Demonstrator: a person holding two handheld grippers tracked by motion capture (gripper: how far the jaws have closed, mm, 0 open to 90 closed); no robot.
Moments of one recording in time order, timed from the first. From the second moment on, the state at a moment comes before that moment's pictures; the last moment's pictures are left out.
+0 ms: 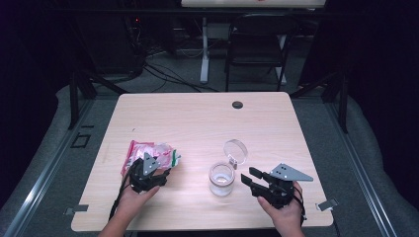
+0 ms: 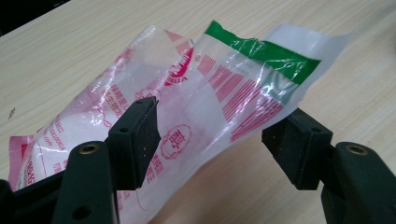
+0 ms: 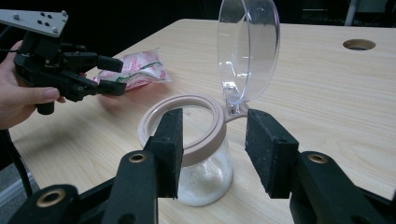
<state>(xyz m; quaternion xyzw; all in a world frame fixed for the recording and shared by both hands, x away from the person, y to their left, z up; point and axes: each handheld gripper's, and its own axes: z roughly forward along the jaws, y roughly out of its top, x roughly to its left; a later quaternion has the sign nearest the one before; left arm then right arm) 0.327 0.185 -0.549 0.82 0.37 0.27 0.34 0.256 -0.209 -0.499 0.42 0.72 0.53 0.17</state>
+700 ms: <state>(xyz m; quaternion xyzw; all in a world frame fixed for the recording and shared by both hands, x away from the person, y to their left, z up) 0.342 0.192 -0.561 0.81 0.40 0.27 0.33 0.255 -0.209 -0.503 0.42 0.72 0.53 0.17</state>
